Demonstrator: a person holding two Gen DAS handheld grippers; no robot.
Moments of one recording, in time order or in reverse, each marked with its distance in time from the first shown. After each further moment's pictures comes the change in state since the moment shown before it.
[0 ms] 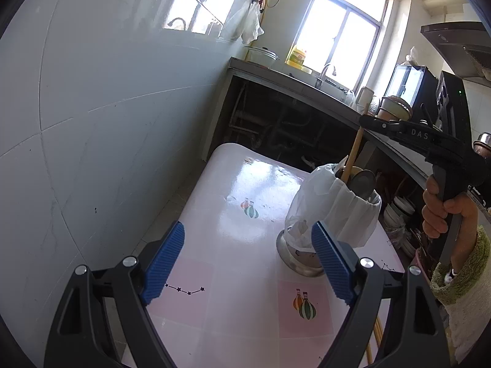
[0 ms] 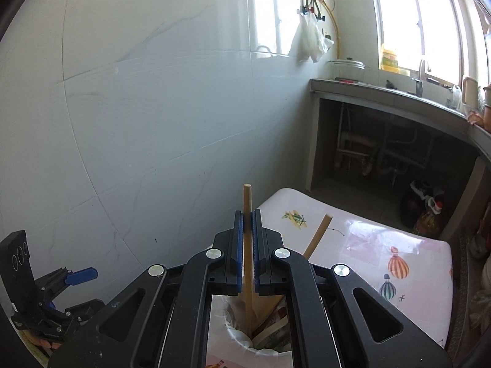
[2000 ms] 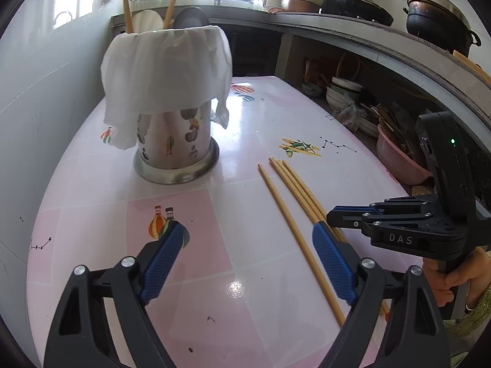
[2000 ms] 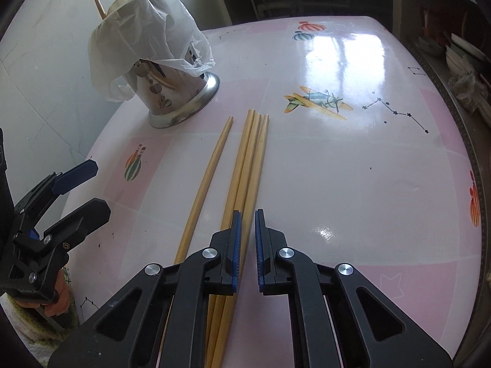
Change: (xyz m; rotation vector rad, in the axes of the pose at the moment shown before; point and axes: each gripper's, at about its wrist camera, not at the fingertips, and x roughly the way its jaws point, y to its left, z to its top) left arm 0.074 -0.167 -0.120 0.410 0.322 -0.192; right arm -0.059 -0.054 -0.274 0.450 0.406 -0.138
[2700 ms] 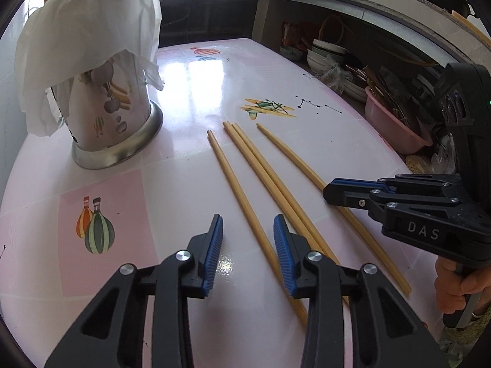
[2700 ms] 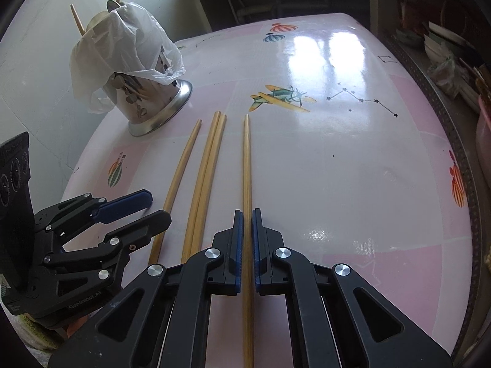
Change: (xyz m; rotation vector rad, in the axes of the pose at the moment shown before) left arm 0.058 -0.040 -0.003 0.065 0.139 -0.049; right arm -0.010 -0.022 -0.010 0.082 -0.035 -0.045
